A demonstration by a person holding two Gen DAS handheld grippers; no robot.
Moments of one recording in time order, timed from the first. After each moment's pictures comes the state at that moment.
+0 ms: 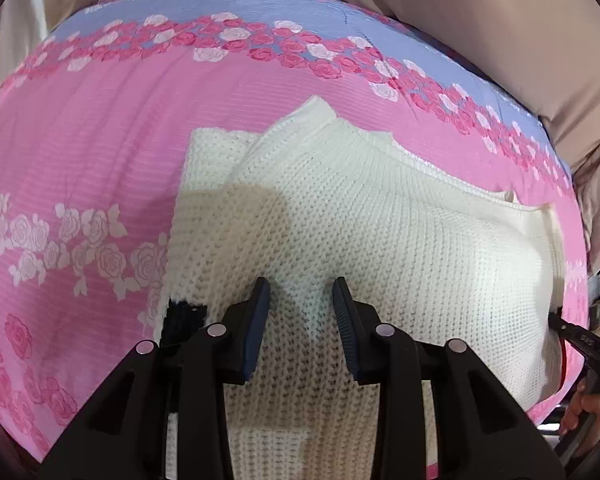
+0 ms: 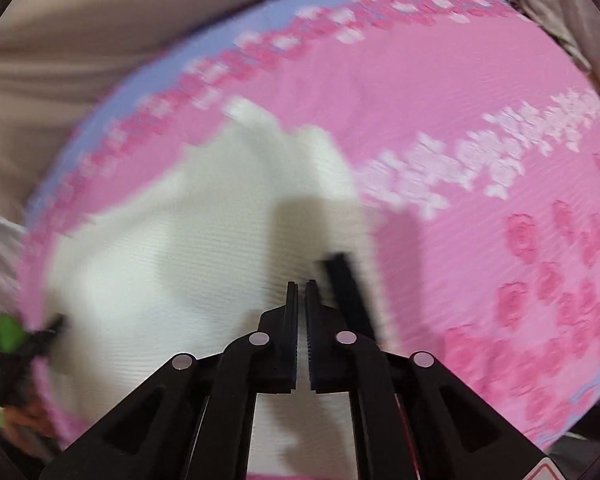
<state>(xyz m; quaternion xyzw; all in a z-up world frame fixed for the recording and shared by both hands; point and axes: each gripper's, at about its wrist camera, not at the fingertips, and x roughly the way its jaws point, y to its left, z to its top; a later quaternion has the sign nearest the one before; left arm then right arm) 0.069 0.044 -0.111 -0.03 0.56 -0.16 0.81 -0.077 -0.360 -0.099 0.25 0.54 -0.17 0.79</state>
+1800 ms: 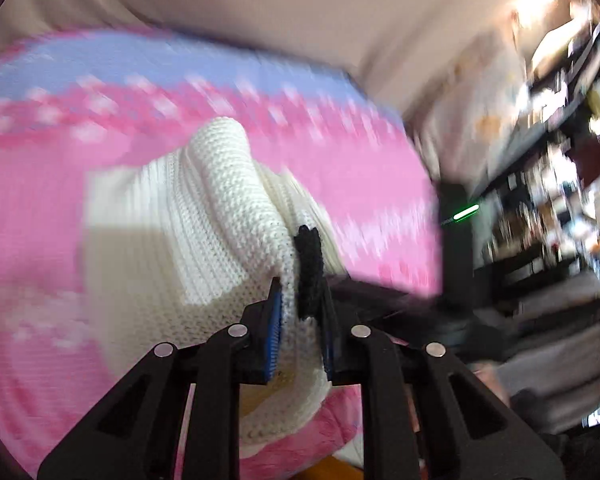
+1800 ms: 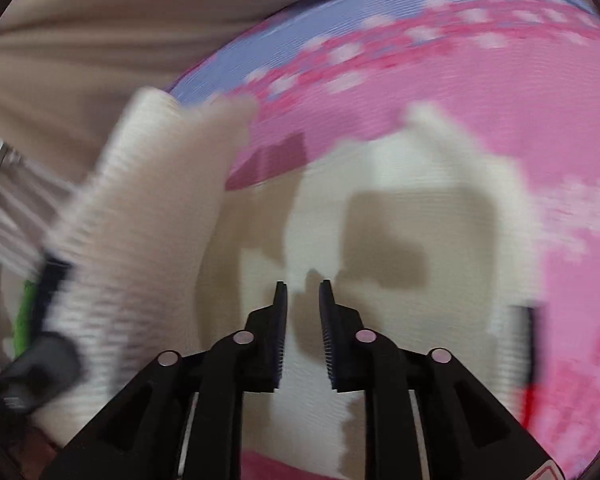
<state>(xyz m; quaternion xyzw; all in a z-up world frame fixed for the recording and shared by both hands) -0.002 -0.155 -0.029 -0.02 0.54 -0.43 0.72 -0.039 -0.316 -0.070 0.30 0.52 -0.02 0.80</state>
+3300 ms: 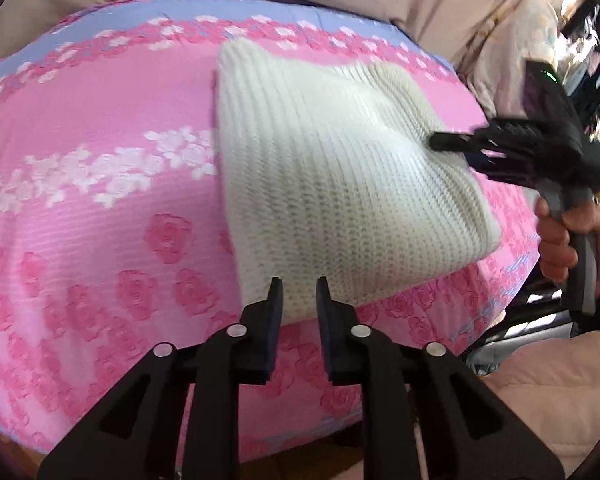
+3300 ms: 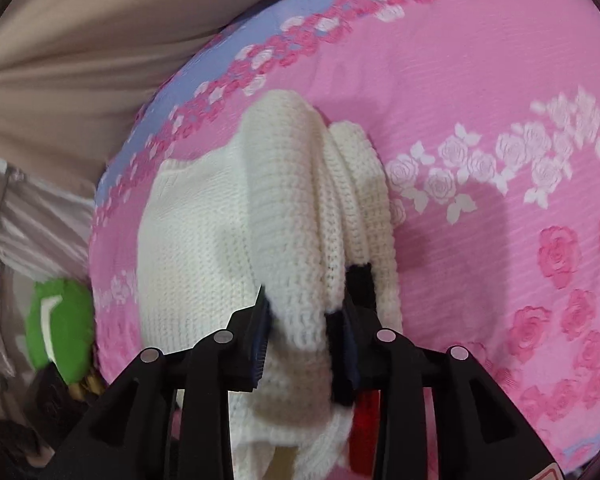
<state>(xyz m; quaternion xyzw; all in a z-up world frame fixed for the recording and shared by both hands) -0.079 -0.066 -0.087 0.03 0.54 -0.33 0.77 -0.097 -0.384 -0.084 0.31 0.53 0.01 0.79</state>
